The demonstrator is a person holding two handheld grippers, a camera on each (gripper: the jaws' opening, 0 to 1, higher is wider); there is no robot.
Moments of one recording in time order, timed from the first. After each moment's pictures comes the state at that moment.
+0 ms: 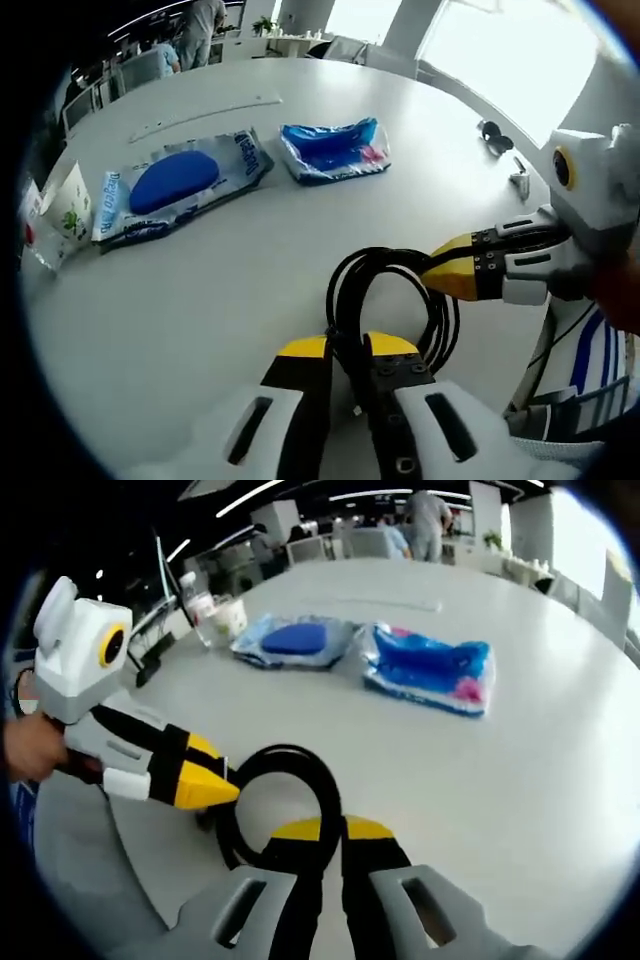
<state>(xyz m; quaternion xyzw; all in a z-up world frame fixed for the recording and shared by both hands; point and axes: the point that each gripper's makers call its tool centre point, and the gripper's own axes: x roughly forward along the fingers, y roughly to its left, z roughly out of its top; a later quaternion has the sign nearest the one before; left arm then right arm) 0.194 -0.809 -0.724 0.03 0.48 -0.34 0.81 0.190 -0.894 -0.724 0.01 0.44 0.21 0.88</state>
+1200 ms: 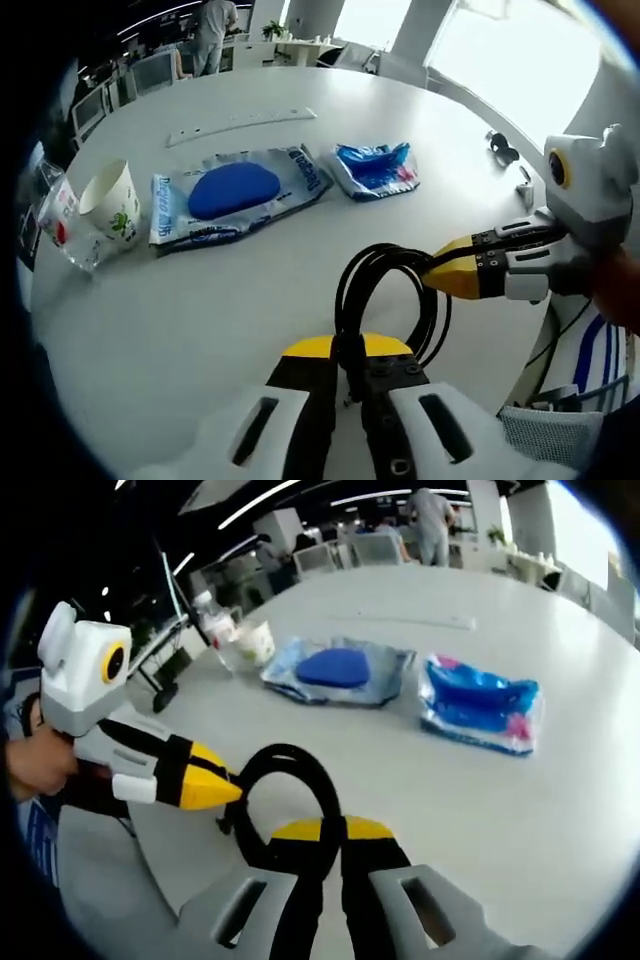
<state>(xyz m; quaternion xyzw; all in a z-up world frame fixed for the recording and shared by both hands) 0.219 -0.750 -0.697 0.03 0.48 -0.32 0.82 0.216 -0.835 -0.699 0.04 0.43 0.23 0.87</state>
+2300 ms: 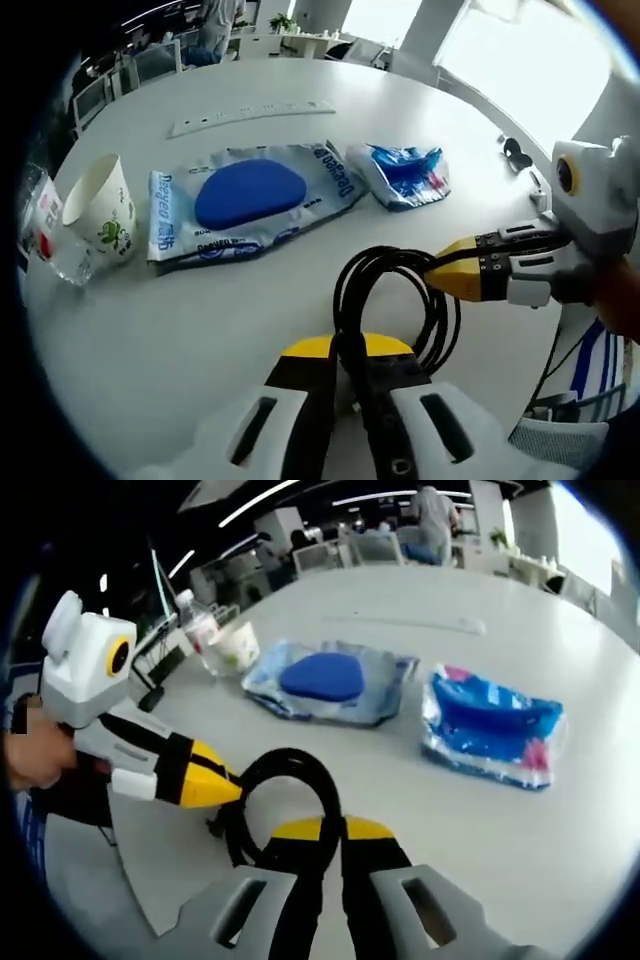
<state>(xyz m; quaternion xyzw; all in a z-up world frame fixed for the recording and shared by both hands) 0.260 -0.749 -0.725 0.03 0.49 -0.32 0.81 0.258 -0.832 -0.726 0.03 0.43 0.23 0.87</state>
